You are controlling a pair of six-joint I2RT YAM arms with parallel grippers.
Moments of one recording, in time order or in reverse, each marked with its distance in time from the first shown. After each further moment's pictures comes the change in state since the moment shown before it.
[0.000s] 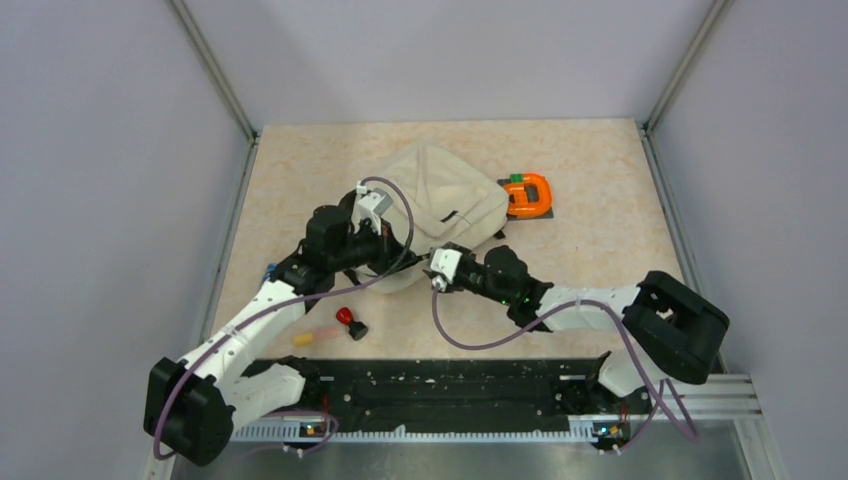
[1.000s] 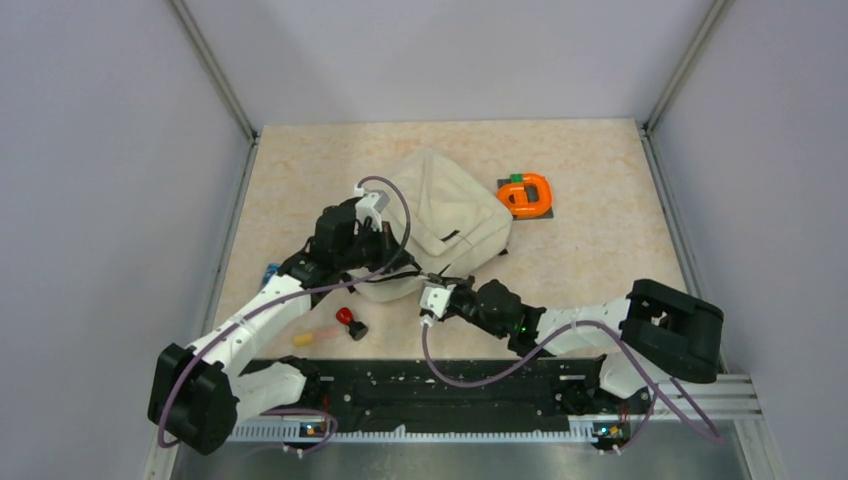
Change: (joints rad) left arm -0.005 0.061 0.002 -0.039 -0.128 -0.158; right arm 0.212 0.004 -0.090 0.093 0.303 -0.144
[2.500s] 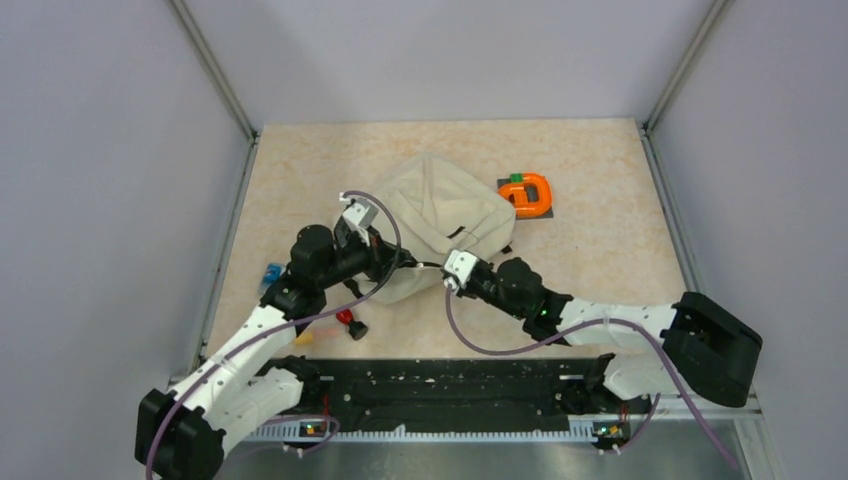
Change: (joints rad) left arm 0.000 -0.264 -0.168 0.198 0.048 0.155; right arm -0.149 -0.164 0.013 -0.178 -0.098 0.230
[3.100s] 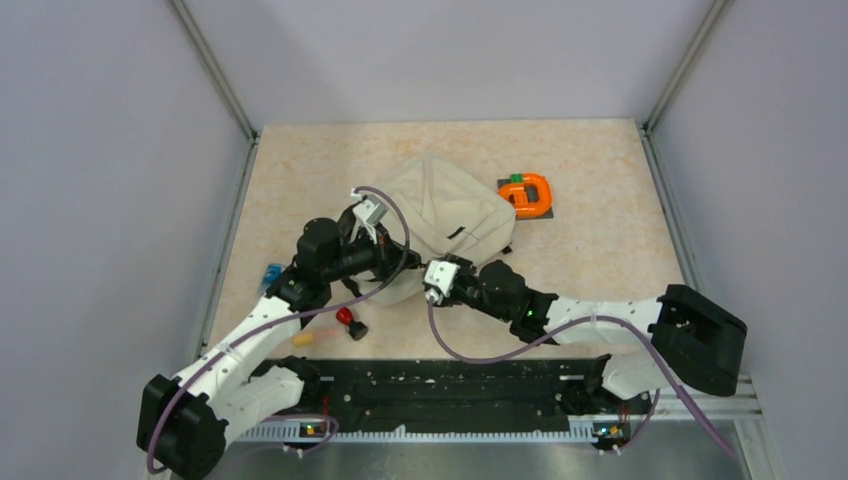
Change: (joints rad) left arm -0.020 0.107 0.066 0.033 0.139 -0.027; right arm 0.076 0.048 0.074 -0.078 -0.014 -0.046
